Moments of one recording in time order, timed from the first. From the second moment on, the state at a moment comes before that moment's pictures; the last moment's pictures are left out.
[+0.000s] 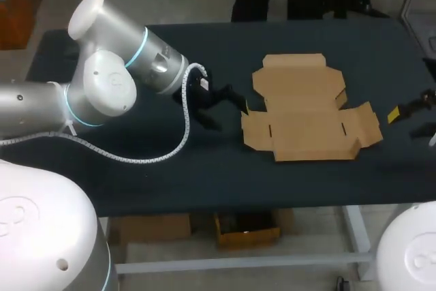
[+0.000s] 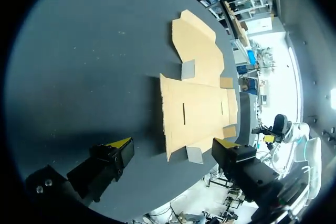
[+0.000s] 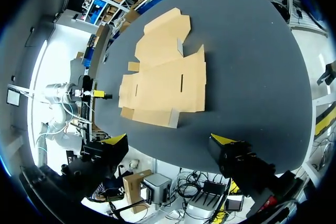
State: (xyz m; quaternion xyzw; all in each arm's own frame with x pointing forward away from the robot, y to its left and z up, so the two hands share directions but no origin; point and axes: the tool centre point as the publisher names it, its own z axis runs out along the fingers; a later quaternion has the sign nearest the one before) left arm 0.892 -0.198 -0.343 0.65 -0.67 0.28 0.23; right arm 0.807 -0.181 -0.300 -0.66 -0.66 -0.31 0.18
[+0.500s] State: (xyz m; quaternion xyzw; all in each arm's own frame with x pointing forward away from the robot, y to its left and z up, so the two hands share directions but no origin) left arm 0.904 -0.226 -0.375 0.62 -0.69 0.29 0.24; right arm 0.807 -0.181 -0.300 -0.66 -0.66 -0.31 0.18
